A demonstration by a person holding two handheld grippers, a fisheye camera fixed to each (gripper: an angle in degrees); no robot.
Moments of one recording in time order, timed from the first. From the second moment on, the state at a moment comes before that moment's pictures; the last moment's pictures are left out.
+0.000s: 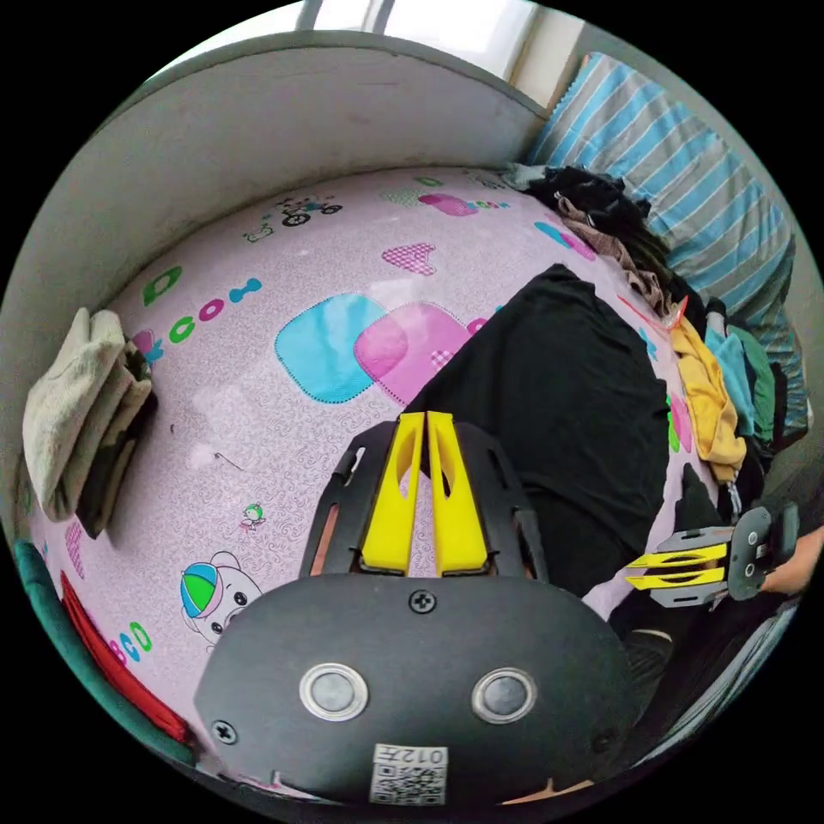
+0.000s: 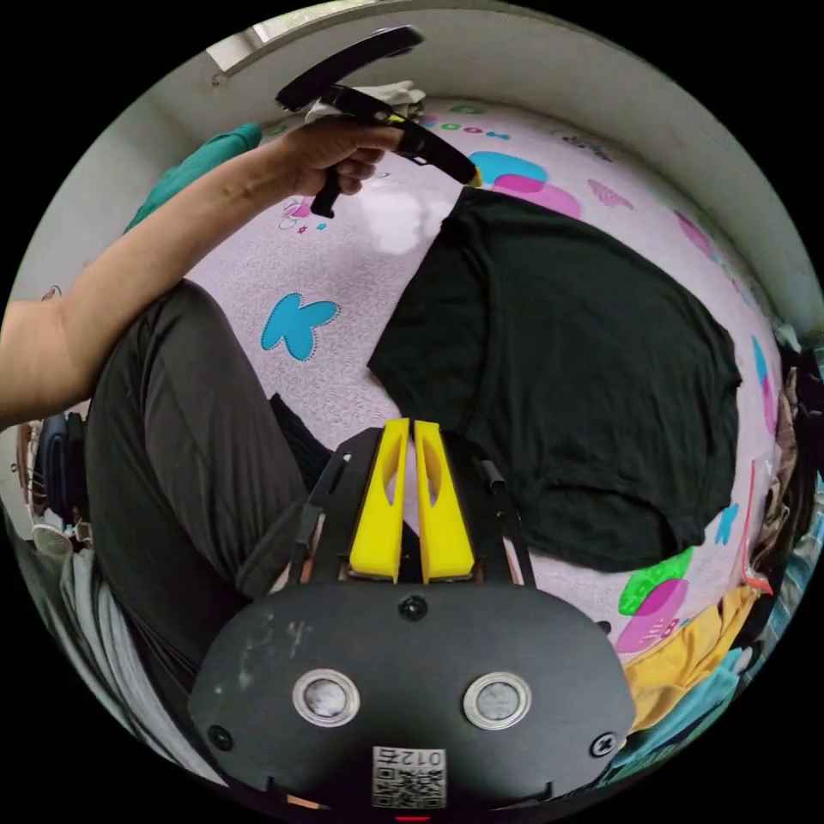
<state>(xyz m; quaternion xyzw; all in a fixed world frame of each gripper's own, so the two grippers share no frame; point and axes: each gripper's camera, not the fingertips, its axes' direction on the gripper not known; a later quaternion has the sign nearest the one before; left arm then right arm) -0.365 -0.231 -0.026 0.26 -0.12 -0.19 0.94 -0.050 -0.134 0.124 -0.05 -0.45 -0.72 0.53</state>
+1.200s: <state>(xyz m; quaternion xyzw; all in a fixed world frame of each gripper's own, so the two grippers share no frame) -0.500 -0.214 0.068 0.31 0.06 -0.30 0.90 0.006 -0.075 0.143 0.01 -0.39 -0.76 0.52</state>
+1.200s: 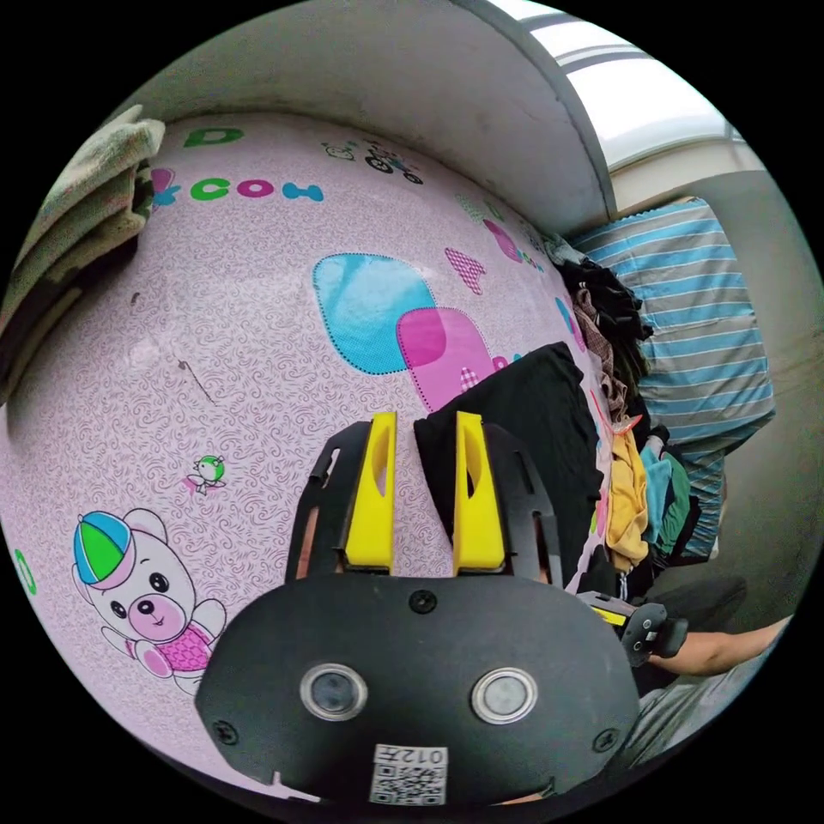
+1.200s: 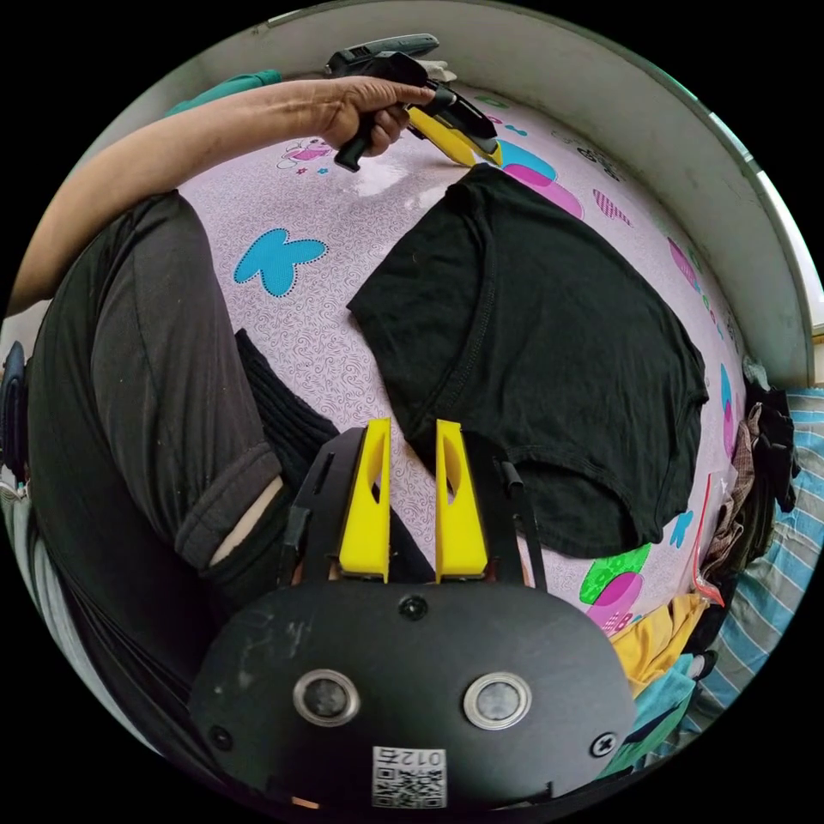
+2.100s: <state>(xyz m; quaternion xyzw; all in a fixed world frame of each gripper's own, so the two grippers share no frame) -0.532 -0.199 0.108 0.27 0.15 -0.32 0.89 0.011 -0.160 0.243 -0.07 -0.46 -0.72 0.51</state>
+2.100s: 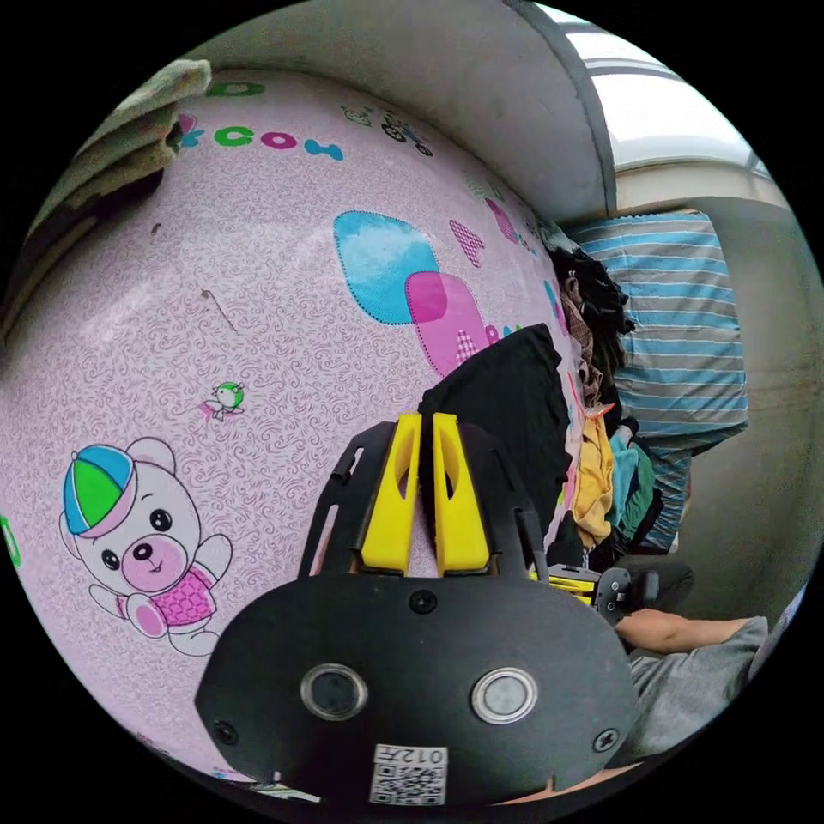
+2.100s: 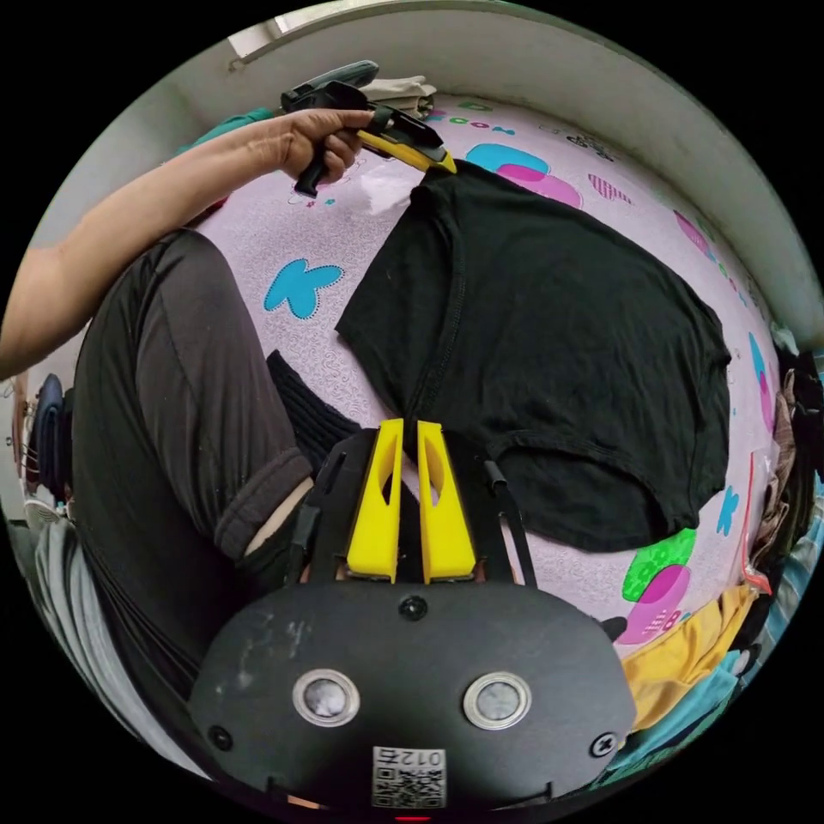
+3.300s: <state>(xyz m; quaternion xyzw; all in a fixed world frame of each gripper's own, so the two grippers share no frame) -0.467 -0.329 0.047 0.30 0.23 -0.36 0.85 0.020 -0.401 0.433 -0.24 -0.71 -0.44 0.49</state>
